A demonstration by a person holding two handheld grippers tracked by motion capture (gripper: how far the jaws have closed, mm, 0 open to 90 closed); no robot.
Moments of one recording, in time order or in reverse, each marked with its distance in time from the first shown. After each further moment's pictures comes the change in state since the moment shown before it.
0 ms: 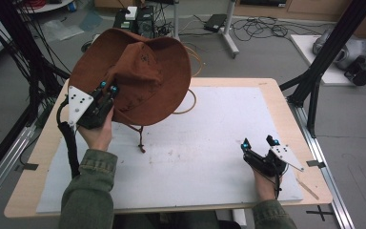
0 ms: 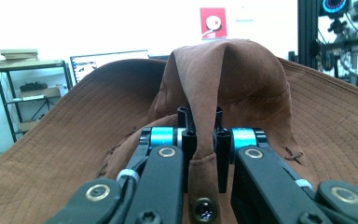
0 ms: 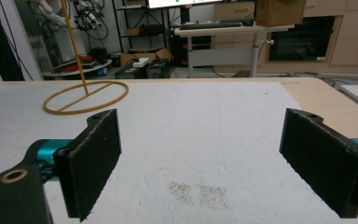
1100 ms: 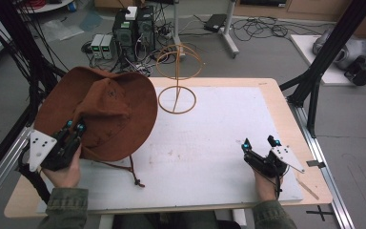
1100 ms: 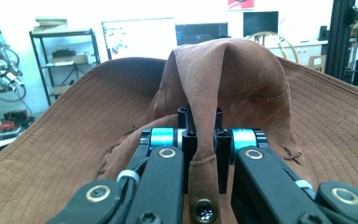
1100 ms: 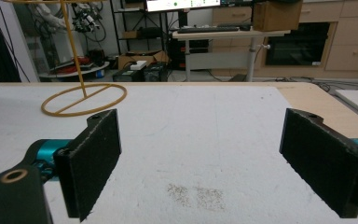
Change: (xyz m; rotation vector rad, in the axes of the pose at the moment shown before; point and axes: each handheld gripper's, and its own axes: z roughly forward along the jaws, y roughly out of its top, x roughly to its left) left arm 0.030 -0.034 -0.108 0.118 0.087 0.003; right arm 0.001 0.002 -0.004 -0.011 -0.013 -0.012
